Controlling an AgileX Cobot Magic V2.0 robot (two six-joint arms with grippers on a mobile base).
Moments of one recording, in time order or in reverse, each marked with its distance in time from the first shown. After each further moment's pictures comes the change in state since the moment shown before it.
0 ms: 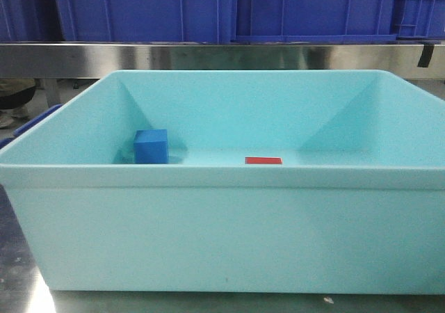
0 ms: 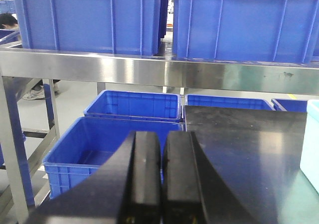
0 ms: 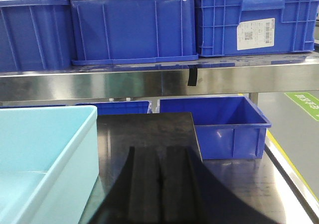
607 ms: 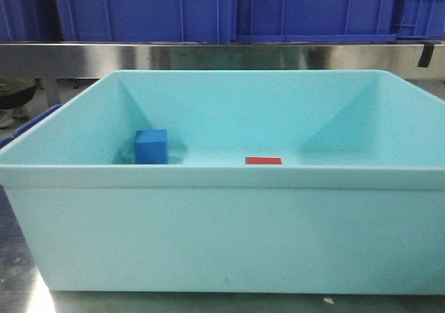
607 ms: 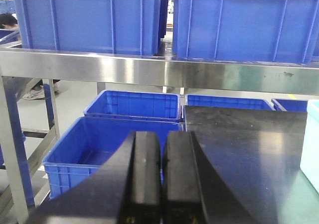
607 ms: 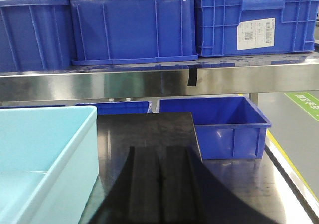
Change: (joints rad) left arm 0.000 0.000 0.000 0.000 0.000 0.000; right arm 0.000 0.000 0.000 0.000 0.000 0.000
